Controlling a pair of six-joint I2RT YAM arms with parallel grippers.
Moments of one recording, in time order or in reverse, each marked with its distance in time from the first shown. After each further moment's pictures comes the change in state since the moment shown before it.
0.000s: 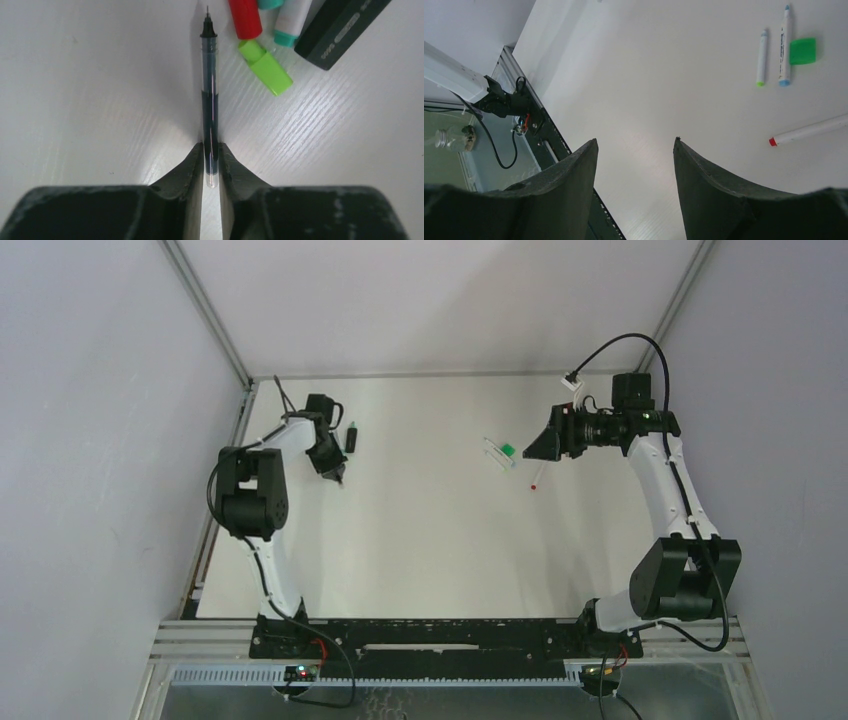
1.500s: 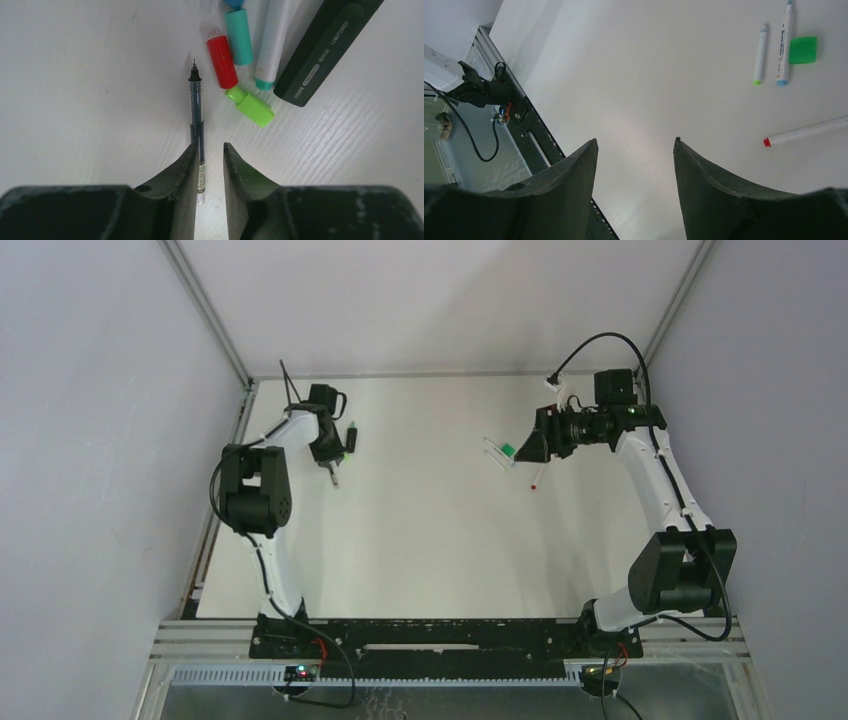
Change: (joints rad) left arm -0.019 0.022 0.080 0.013 -0.110 0.083; right arm 0.084 0.038 0.038 -0.030 0.094 -0.039
